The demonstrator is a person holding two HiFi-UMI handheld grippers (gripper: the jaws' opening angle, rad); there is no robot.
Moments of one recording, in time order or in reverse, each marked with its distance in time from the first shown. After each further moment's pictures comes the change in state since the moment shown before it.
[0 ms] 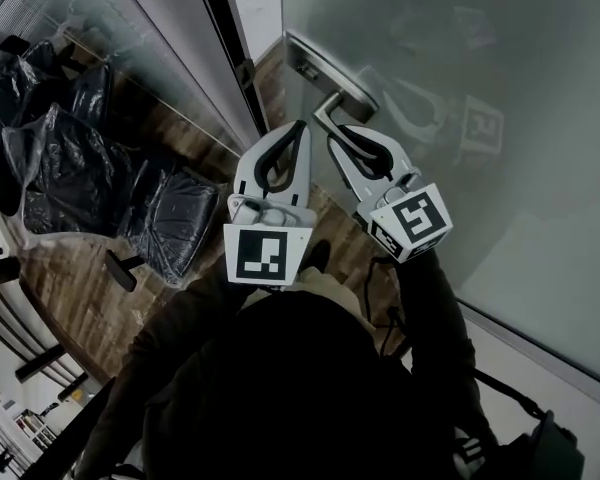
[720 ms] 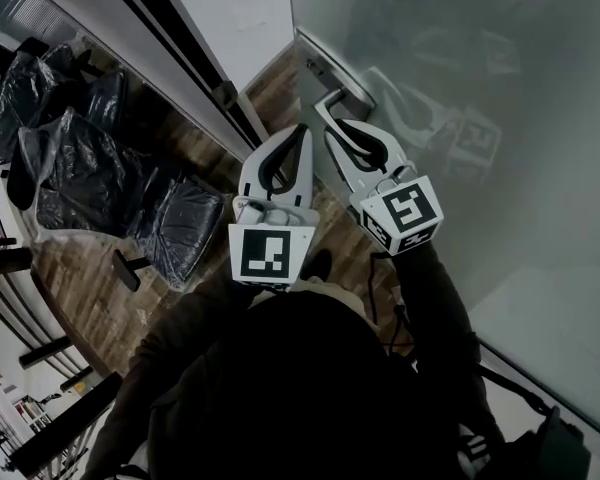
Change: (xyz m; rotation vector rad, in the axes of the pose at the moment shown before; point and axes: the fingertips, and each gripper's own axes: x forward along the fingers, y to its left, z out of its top) left arm 0.056 -0.038 0.016 0.025 0.009 0.071; right arm -0.006 -0.070 0.014 -0.009 -0.014 0.014
